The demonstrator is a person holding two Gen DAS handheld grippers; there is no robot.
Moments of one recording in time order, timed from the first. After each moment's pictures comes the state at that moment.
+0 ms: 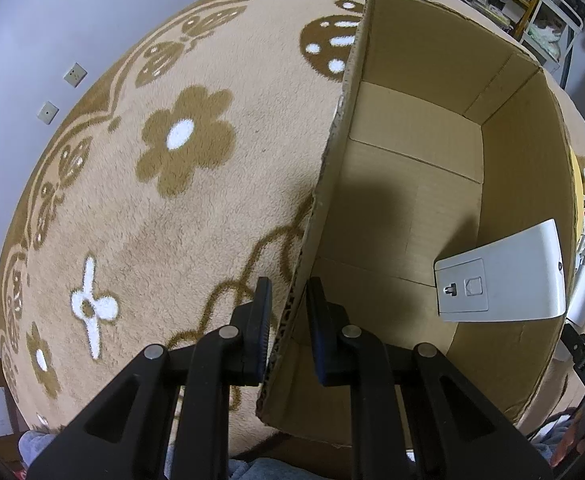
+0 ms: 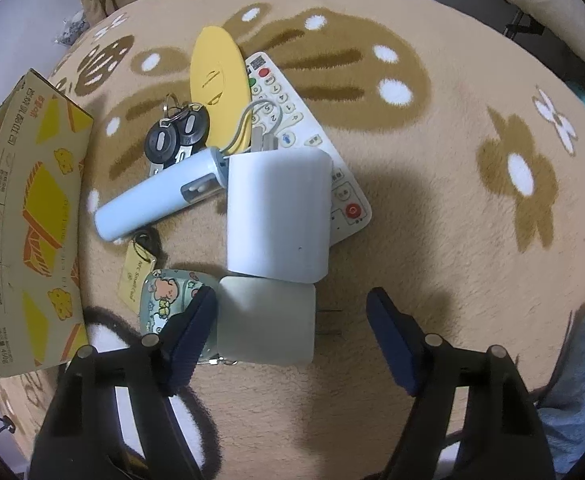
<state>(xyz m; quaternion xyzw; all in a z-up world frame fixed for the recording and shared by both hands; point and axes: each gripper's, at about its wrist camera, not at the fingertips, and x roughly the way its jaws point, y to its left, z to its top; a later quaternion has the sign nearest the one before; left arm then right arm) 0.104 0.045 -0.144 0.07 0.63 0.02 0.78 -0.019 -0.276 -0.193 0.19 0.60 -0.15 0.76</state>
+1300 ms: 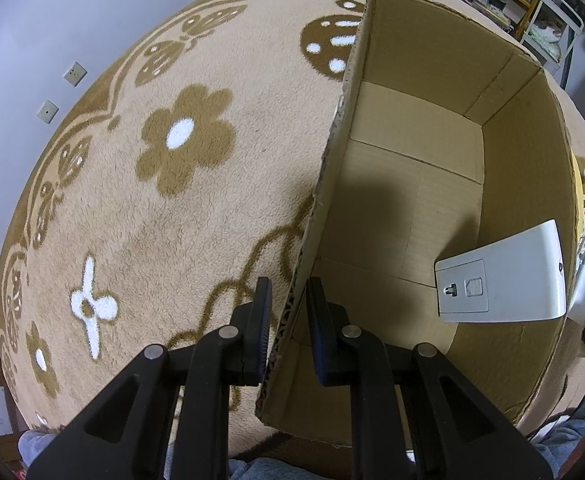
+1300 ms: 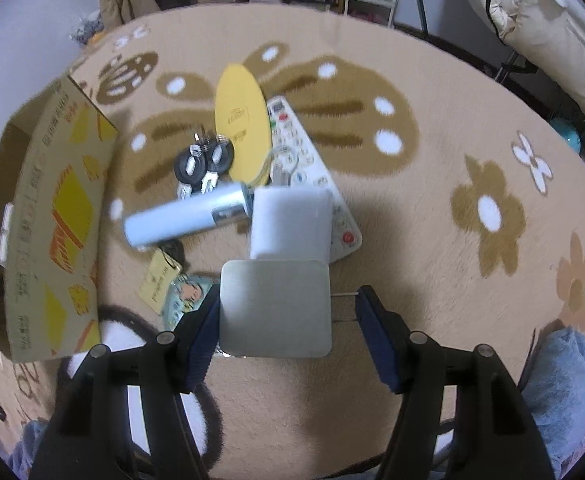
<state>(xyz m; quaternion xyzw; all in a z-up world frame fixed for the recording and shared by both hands) 0.104 0.048 -0.145 0.07 0.63 0.02 0.77 -0.020 -0.255 -0.142 0.15 0.57 -0.15 0.79</state>
